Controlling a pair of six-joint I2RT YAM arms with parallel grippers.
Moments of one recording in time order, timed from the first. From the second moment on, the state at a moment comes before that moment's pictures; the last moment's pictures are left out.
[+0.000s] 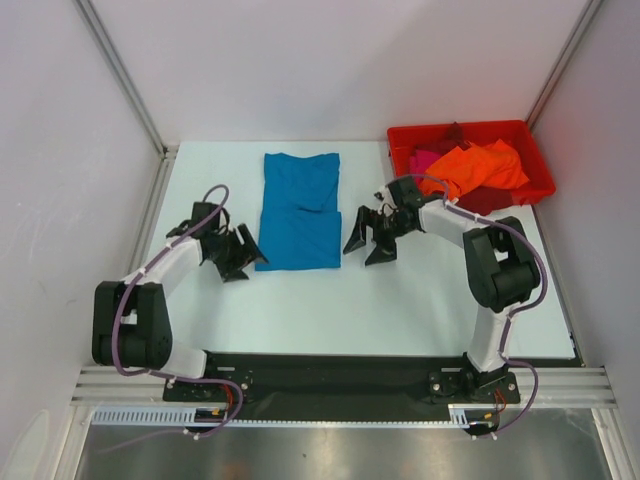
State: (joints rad) left arm -0.07 1.44 0.87 -0.56 0.34 -0.57; right arm 0.37 1.90 1.29 -0.50 -0.70 0.55
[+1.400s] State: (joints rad) left arm 0.04 1.73 0.86 -0.38 0.51 -0.71; right arm 0.46 2.04 1.14 -0.11 -0.69 0.89
